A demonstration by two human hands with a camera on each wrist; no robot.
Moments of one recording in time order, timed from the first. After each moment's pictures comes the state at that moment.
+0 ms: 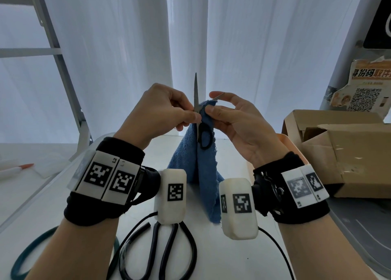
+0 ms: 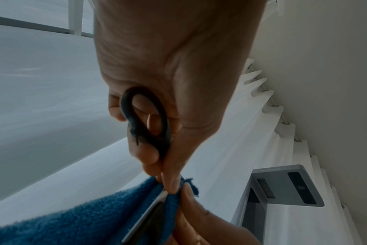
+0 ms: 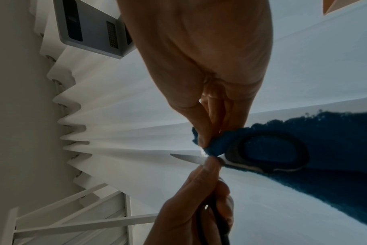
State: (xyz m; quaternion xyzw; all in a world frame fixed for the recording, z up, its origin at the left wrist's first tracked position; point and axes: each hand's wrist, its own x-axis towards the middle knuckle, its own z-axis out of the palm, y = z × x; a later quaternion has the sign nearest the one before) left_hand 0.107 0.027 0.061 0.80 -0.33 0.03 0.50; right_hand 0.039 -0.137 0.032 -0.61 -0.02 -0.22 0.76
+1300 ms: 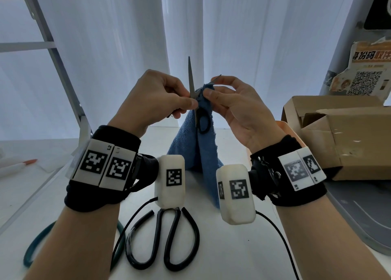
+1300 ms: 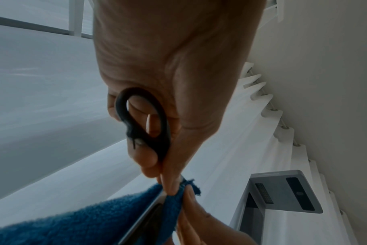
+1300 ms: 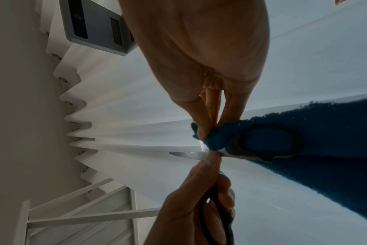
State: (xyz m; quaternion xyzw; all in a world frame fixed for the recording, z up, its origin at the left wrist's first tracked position) left_hand 0.103 0.032 0.066 0.79 -0.33 0.02 0.51; right_hand 0.039 -0.130 0.037 -0.59 -0.01 -0.26 0.76
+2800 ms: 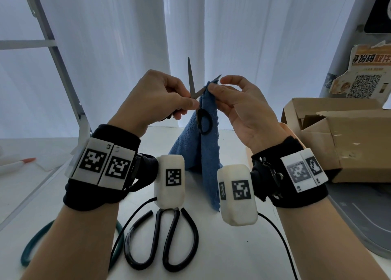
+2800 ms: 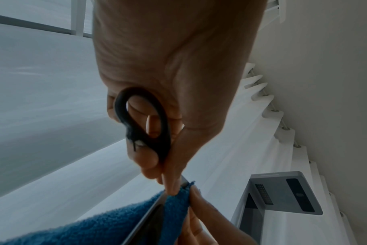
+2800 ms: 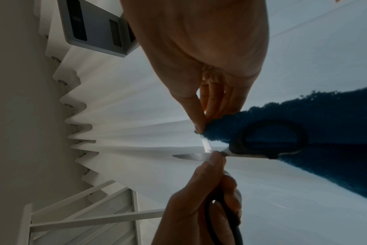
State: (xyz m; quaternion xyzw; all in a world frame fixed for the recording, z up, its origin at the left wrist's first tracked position) left_hand 0.101 0.032 0.068 0.79 -0.33 0.01 0.51; right_hand 0.036 -0.132 0.039 -0.56 0.00 -0.28 0.78
